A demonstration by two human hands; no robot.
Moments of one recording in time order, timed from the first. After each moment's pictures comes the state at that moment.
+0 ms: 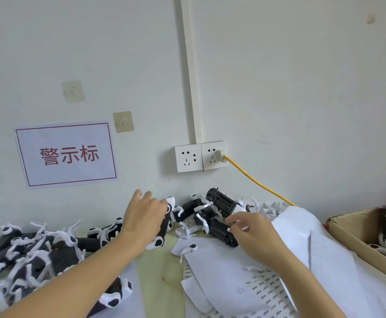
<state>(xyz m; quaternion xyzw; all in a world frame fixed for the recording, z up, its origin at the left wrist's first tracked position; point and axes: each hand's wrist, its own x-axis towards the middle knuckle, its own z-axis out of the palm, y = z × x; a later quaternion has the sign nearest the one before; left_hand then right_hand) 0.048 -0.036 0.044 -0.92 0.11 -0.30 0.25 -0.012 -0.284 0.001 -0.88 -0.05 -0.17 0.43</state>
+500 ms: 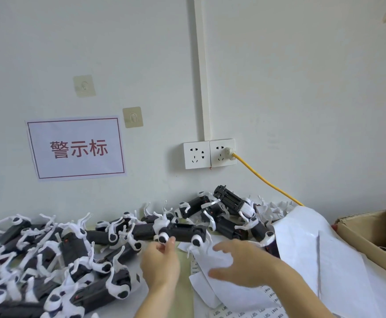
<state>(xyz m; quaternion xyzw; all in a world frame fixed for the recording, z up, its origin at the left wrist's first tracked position) 0.006 -0.066 -0.050 -0.74 -0.21 -0.23 -0.59 -0.022 -0.252 -0.008 -0.96 -0.13 0.08 0.23</state>
